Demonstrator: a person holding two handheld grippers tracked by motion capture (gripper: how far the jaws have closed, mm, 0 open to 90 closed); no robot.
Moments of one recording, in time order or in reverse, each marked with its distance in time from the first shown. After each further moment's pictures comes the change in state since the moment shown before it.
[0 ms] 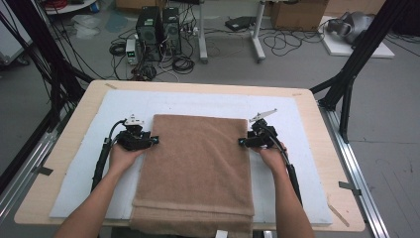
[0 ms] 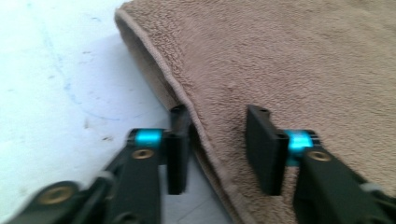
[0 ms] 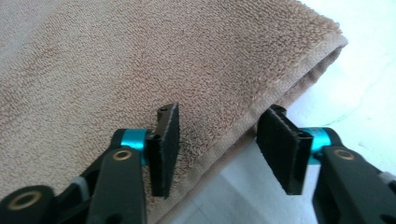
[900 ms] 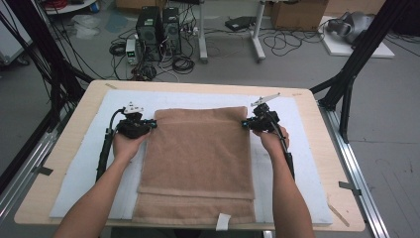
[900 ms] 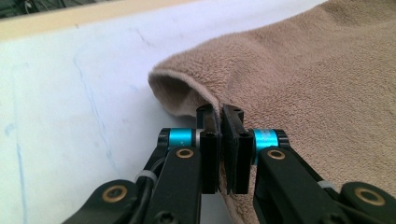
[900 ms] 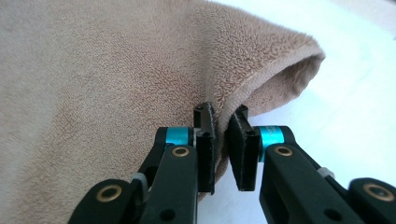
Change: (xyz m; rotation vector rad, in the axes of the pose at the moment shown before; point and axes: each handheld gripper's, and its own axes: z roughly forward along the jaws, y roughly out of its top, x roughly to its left) left arm 0.005 0.043 -0.004 -0.130 0.109 -0.017; right arm -0.011 0.046 -0.024 -0.071 -0.065 -0.036
